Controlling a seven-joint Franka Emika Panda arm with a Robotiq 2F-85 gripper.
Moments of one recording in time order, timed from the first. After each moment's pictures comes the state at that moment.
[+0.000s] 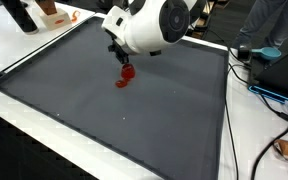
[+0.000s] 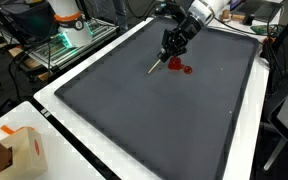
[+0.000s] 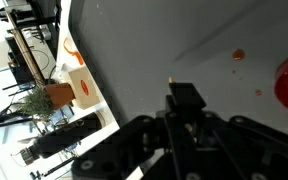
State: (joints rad) arm 0.32 0.70 -0.01 -1.57 -0.63 1.59 1.21
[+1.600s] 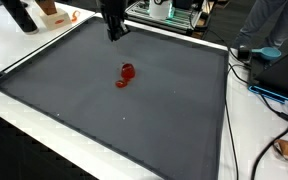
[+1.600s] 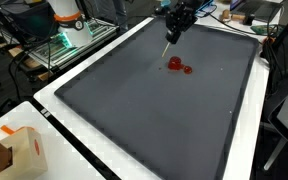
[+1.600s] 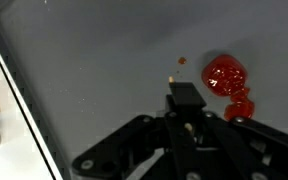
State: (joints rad) arm 0.17 0.38 0.00 -1.76 -0.25 1.86 0.70
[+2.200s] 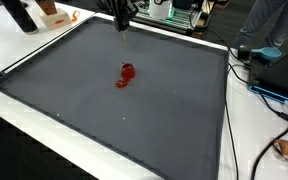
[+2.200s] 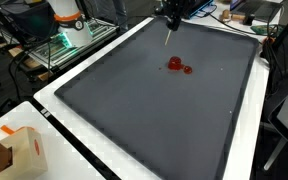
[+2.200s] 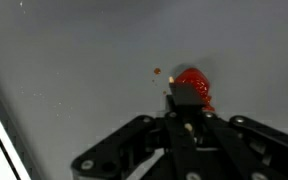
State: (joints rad) arm 0.15 0.23 0.00 -1.88 -0.10 1.94 0.54
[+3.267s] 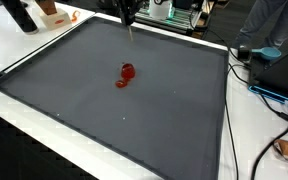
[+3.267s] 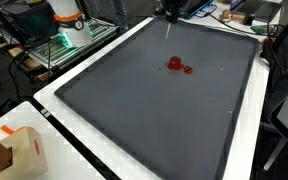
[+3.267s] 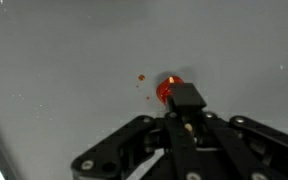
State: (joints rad) arm 0.14 0.14 0.02 -1.97 -0.02 2.00 0.44
